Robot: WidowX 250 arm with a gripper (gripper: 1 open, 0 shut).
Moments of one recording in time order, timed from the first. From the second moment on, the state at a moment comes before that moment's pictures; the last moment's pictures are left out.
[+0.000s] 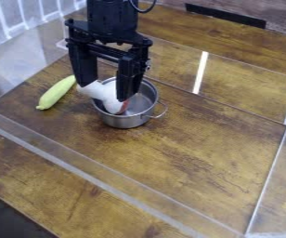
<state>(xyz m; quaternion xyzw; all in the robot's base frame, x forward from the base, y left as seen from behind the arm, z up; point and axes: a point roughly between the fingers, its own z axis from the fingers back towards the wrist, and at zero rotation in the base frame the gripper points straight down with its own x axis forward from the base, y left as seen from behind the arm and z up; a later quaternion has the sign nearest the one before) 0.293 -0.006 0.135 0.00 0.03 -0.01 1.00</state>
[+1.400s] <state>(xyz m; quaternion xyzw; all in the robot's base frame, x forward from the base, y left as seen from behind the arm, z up) 0.301 0.113 0.053 0.00 -0.01 -0.05 1.00</state>
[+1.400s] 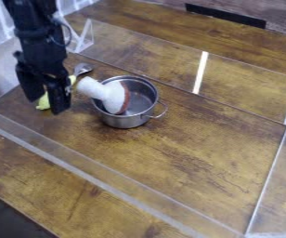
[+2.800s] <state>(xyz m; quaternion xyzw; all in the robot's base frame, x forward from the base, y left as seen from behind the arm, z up) 0.361 0.135 0.034 -0.02 -0.04 0.02 1.00</state>
